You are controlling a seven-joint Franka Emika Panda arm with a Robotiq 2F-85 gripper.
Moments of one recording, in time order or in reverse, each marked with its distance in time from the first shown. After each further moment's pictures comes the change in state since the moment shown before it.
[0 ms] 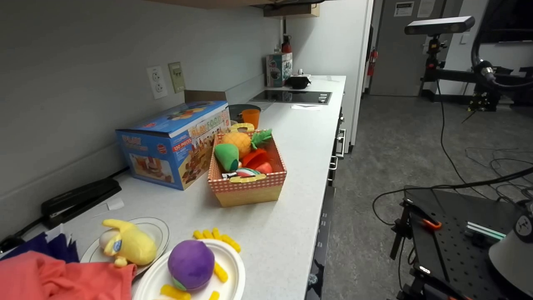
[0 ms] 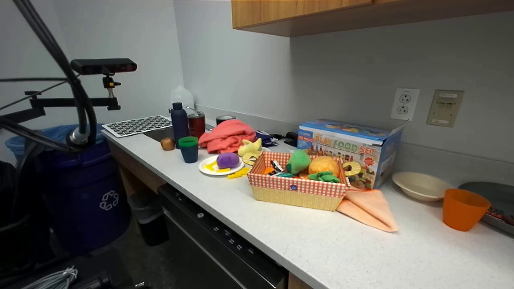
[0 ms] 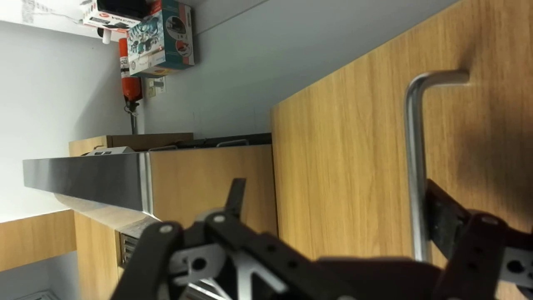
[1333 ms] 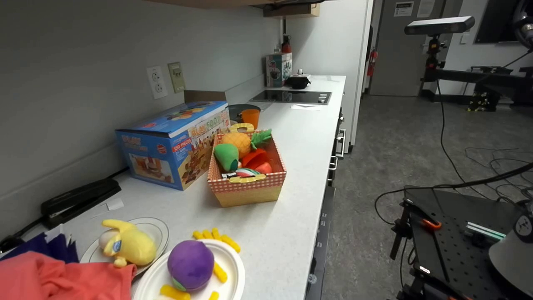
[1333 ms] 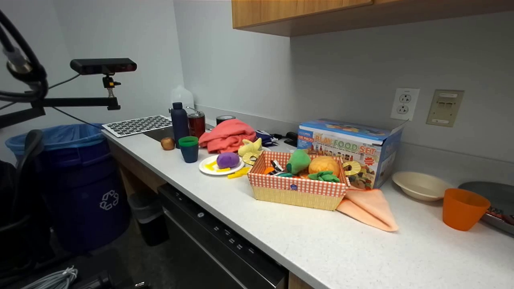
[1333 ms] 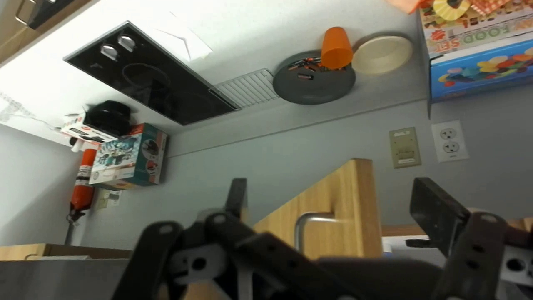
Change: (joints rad) arm 0.263 -0.236 -0.222 0.044 0.103 -0.670 -0.393
